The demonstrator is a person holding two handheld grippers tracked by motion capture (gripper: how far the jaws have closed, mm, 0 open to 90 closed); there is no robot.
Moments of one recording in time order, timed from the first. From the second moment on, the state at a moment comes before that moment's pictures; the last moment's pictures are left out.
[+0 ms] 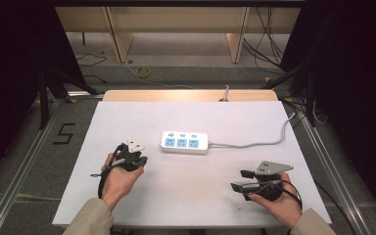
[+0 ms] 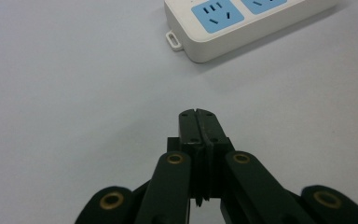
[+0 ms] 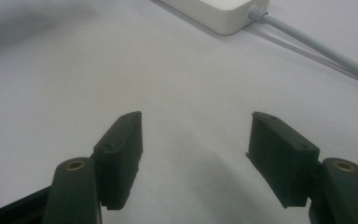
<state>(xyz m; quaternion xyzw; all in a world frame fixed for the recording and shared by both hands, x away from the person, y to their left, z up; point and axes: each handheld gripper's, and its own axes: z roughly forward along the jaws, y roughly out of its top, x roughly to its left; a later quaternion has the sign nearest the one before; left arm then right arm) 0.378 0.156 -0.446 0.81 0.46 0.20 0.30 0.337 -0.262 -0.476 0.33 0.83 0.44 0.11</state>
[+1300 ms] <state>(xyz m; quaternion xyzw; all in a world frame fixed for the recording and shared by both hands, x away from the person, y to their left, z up) 0.395 0.143 -0.441 0.82 0.45 0.19 0.30 0.336 -0.260 -0.476 0.33 0.83 0.44 0.11</state>
